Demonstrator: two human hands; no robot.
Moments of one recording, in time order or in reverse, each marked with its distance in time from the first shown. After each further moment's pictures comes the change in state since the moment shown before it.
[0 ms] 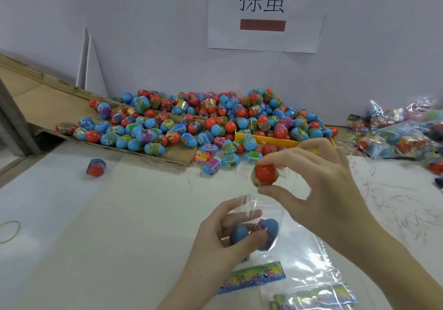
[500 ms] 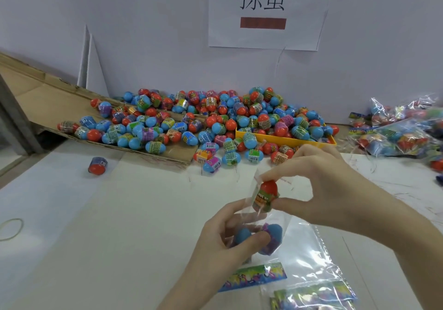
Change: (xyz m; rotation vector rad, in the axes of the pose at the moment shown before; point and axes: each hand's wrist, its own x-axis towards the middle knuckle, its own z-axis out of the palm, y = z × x) left_hand -0.004 0.001 0.001 0.040 -0.053 0.040; right_hand 0.017 0.006 -0.020 0.020 -0.560 0.076
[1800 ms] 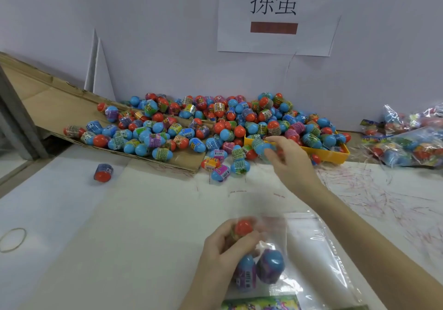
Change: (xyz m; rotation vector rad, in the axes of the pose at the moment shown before) left_hand 0.012 -0.016 -0.009 -0.276 0.092 -0.114; right_hand 0.091 0.058 0.082 0.320 0.411 0.322
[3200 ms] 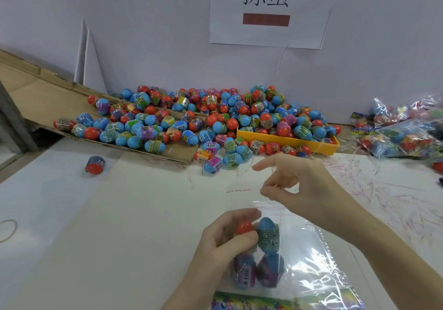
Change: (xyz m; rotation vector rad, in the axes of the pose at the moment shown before) left_hand -0.012 0.009 0.006 0.017 -0.113 -0.012; right_hand -0.069 -0.045 -0.063 0.073 -0.336 -0.138
